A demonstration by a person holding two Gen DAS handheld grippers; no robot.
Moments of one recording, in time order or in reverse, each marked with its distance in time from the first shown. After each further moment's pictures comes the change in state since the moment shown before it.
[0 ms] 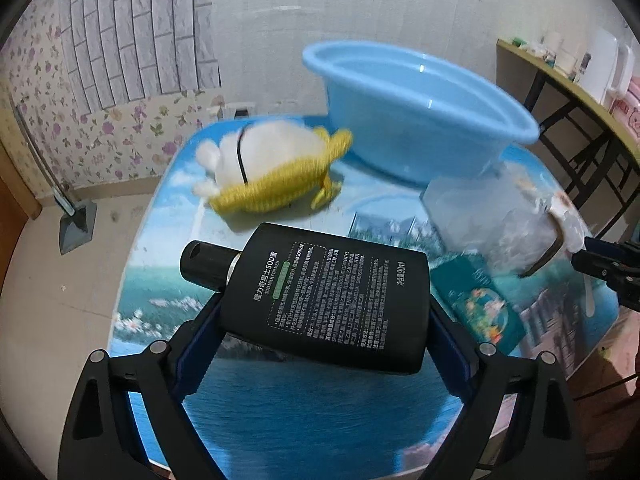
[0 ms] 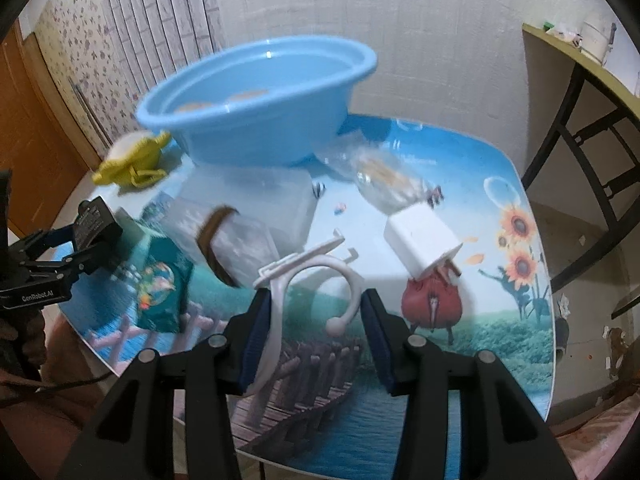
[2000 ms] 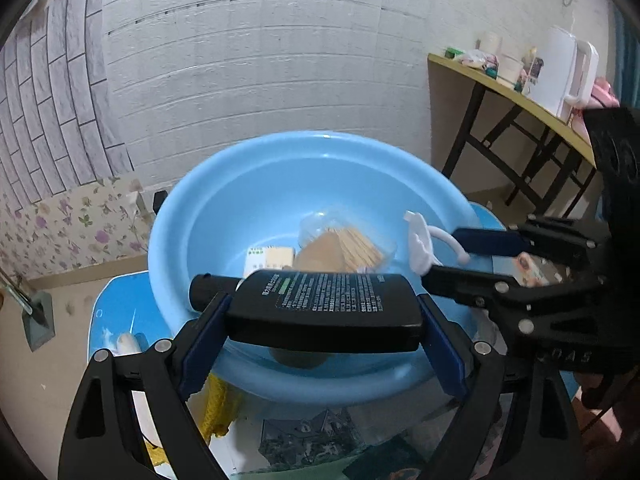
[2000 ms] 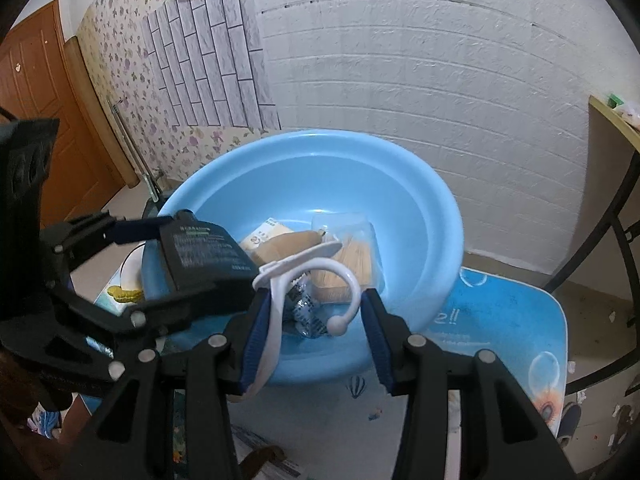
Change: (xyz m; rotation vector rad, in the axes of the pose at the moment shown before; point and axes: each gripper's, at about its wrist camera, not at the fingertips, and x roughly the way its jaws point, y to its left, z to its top) left arm 0.035 -0.075 0.130 0.200 -0.077 -0.176; right arm 0.043 0.017 0.128 -0.117 -0.102 0.135
